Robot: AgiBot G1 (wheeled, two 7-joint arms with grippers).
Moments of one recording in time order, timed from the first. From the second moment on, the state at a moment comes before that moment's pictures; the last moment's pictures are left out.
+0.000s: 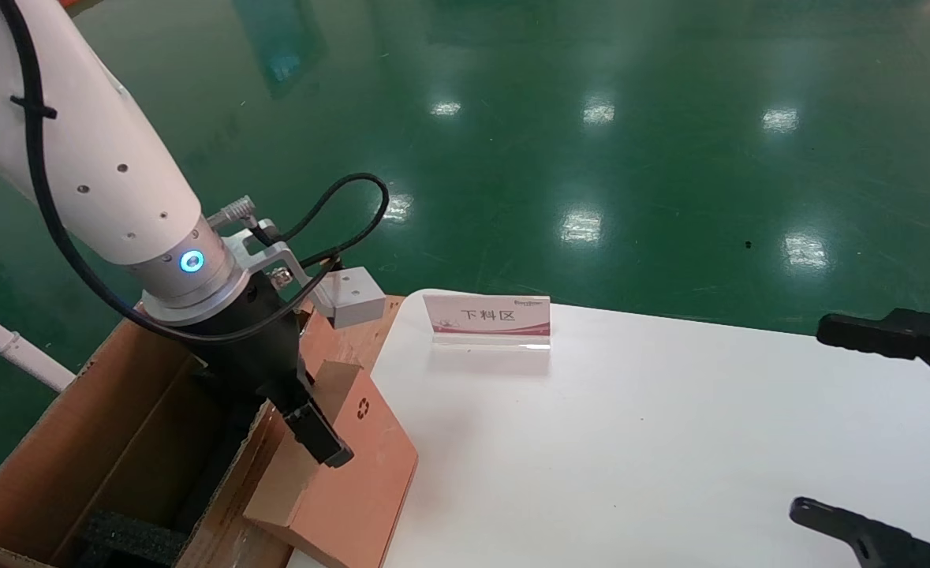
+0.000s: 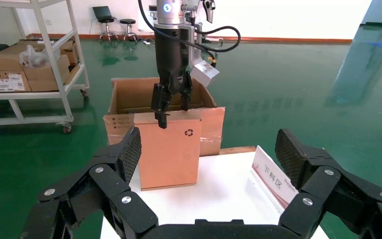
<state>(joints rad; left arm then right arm) -2.28 0.80 1.80 -1.36 1.37 1.53 -1.43 1.08 -0.61 -0.29 1.28 -0.72 -1.49 0.18</state>
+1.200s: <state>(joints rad) -2.24 0.80 1.90 -1.36 1.36 1.44 -1.43 1.08 -0.61 -0.29 1.28 -0.72 -1.49 0.18</state>
